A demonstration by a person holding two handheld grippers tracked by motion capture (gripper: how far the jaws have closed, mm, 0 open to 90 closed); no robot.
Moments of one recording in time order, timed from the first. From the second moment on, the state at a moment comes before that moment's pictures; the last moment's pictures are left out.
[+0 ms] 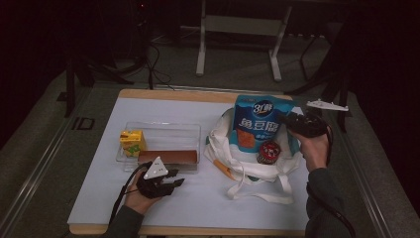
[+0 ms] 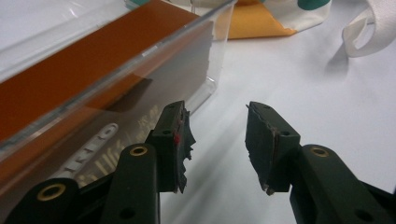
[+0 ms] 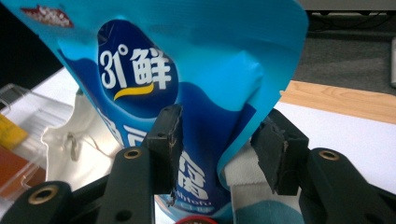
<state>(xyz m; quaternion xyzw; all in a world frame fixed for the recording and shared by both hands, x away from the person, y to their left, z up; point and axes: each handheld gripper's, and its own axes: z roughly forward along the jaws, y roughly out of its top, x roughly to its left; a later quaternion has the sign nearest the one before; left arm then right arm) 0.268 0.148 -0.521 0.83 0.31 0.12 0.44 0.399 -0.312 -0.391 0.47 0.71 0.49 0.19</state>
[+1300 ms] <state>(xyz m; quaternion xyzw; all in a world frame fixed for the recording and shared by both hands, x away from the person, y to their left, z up) 0.269 0.138 -0.530 0.85 0.30 0.11 0.43 0.420 -0.273 -0.384 0.39 0.72 0.56 0.13</state>
